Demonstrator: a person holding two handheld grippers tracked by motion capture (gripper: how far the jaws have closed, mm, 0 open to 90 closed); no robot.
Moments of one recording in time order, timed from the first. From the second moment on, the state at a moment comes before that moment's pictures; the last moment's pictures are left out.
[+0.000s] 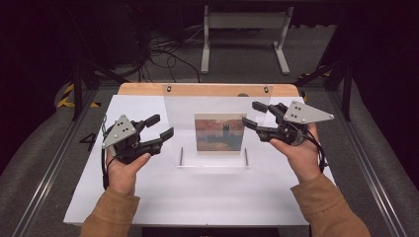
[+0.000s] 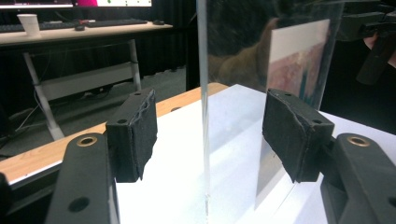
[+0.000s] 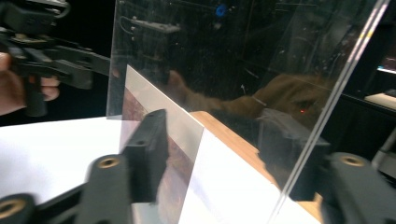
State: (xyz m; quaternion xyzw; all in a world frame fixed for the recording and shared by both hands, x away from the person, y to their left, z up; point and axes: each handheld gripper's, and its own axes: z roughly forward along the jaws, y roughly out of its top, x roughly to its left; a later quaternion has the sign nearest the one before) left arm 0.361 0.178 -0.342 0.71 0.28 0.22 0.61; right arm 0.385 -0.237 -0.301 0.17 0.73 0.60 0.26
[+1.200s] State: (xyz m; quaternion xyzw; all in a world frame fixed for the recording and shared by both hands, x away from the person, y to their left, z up) left arm 0.326 0.226 -0.364 0.73 0.32 0.23 0.56; right arm 0.357 -0.286 -0.303 0.26 0.75 0.53 0.28
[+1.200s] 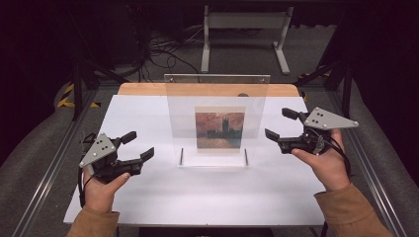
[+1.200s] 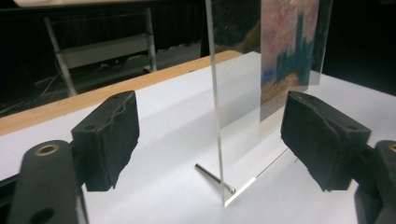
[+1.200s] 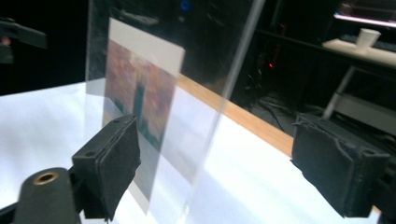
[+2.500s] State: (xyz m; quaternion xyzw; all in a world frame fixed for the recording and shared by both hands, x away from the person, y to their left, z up) left arm 0.311 0.260 -0.426 0.74 0.34 0.20 0.55; right arm 0.324 -0.337 -0.408 0.34 0.76 0.50 0.23
